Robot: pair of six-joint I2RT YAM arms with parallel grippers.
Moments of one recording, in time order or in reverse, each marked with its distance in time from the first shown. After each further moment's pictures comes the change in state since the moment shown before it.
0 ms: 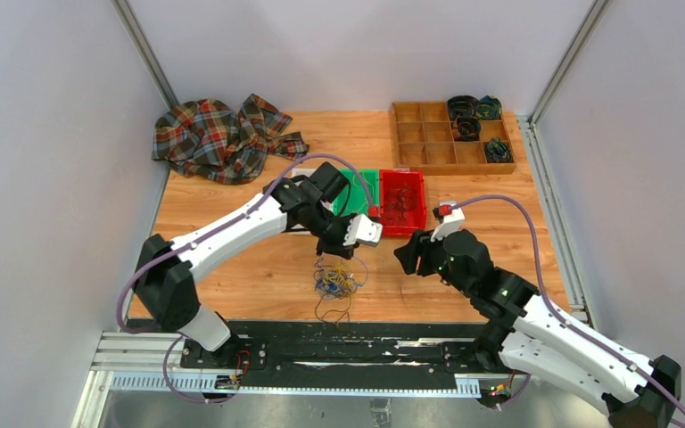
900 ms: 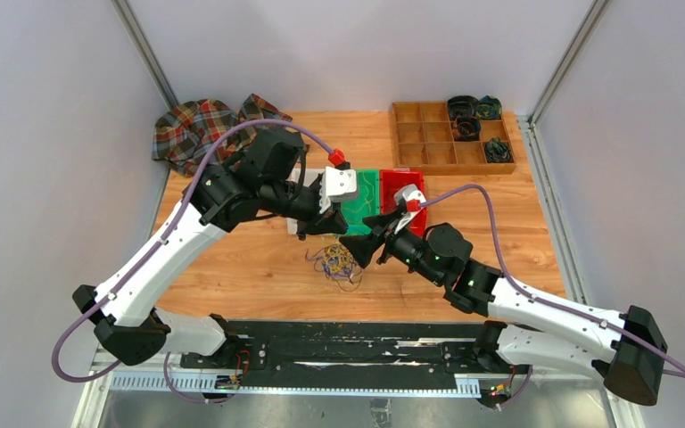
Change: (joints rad) left arm 0.000 -0.270 0.333 -0.125 -0.018 -0.468; right arm 0.190 0.259 0.070 0.595 -0.126 -0.176
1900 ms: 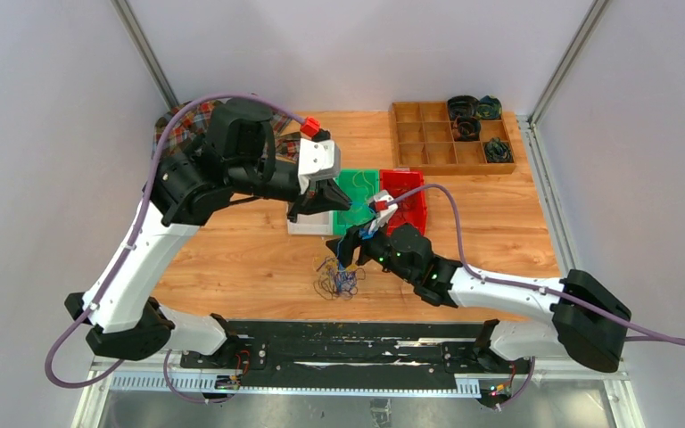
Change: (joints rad) left arm 0.000 0.034 0.309 -0.038 0.081 -0.022; right arm 0.006 0.294 -0.014 0.198 0.047 0.093
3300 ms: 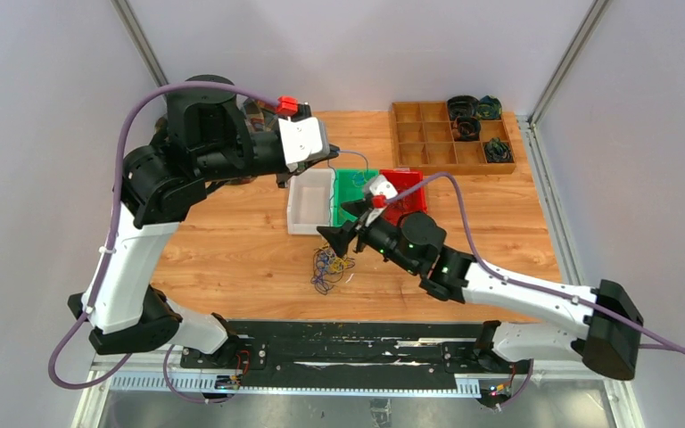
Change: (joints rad) left arm 0.000 0.066 0.272 -0.007 -0.263 0.184; right arm 0.050 -0.132 0.148 -0.092 -0.018 -0.277
